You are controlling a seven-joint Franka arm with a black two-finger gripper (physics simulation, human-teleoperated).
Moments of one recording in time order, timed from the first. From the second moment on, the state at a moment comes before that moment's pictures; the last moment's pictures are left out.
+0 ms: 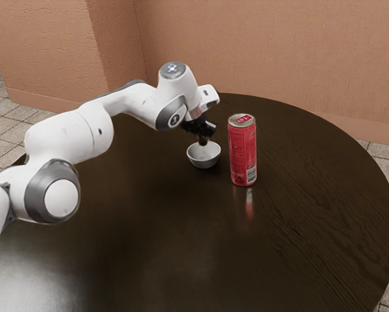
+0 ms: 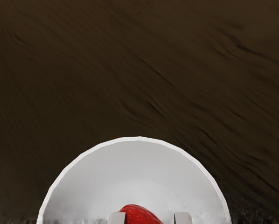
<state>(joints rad) 0.08 1.05 -0.31 -0.82 0.46 2.26 -0.29</state>
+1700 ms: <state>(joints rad) 0.00 0.51 -0.43 -1.67 0.24 2.30 -0.39</state>
